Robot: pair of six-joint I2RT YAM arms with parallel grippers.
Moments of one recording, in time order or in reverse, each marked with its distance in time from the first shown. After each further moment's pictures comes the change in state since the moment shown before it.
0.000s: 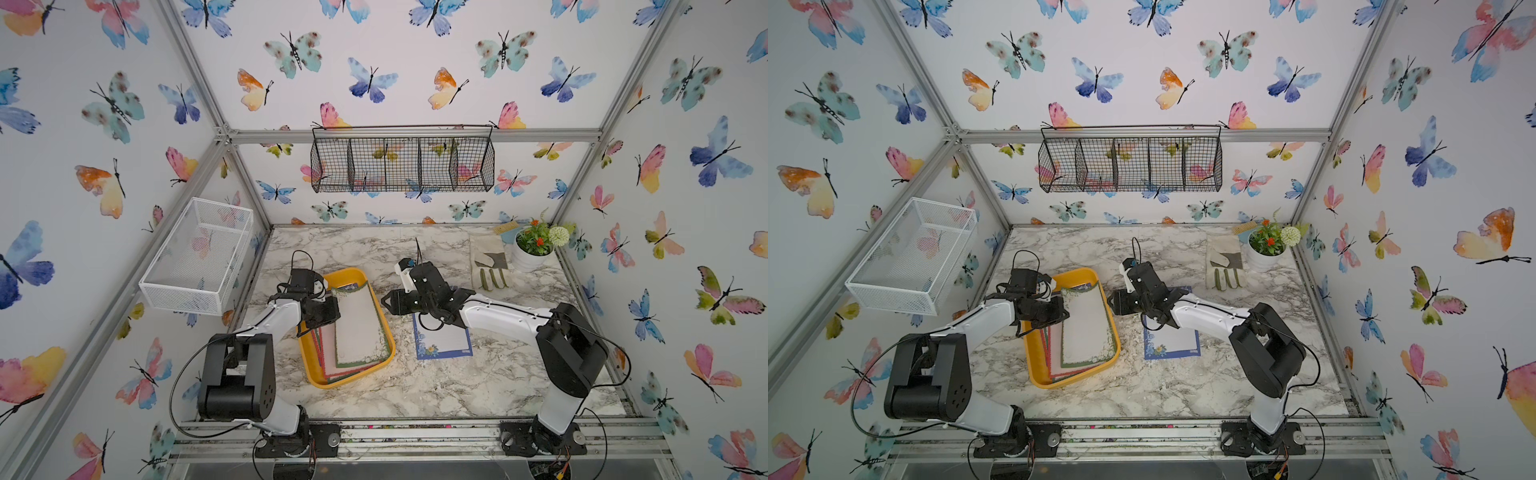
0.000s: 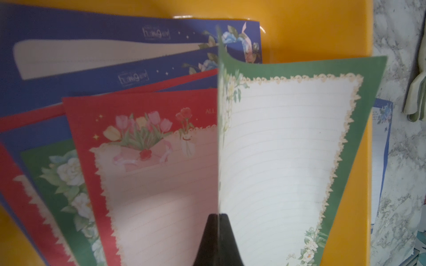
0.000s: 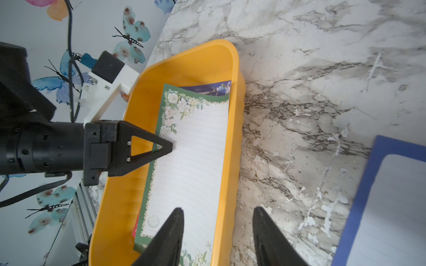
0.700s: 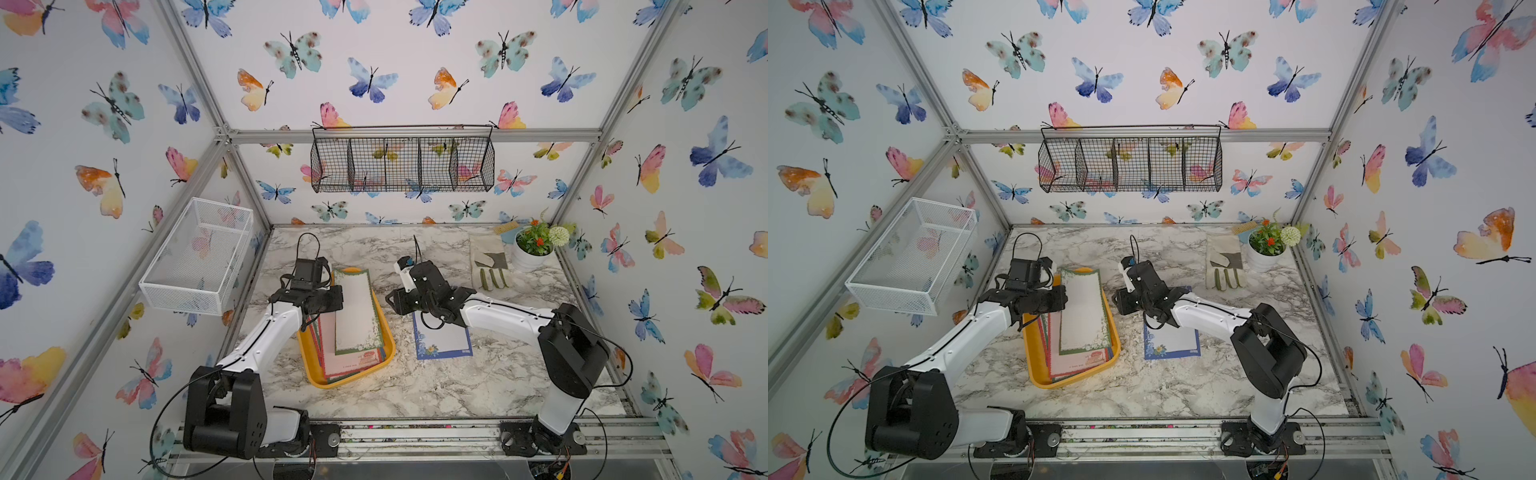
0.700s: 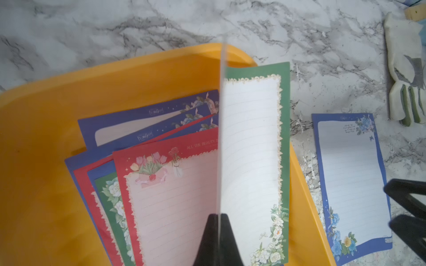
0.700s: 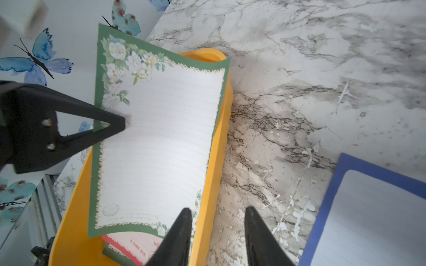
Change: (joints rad) left arm -0.144 -0.182 0.092 -0.050 -0.219 0.035; right arm 0.000 -0.005 0.022 -0.031 0.077 -0.155
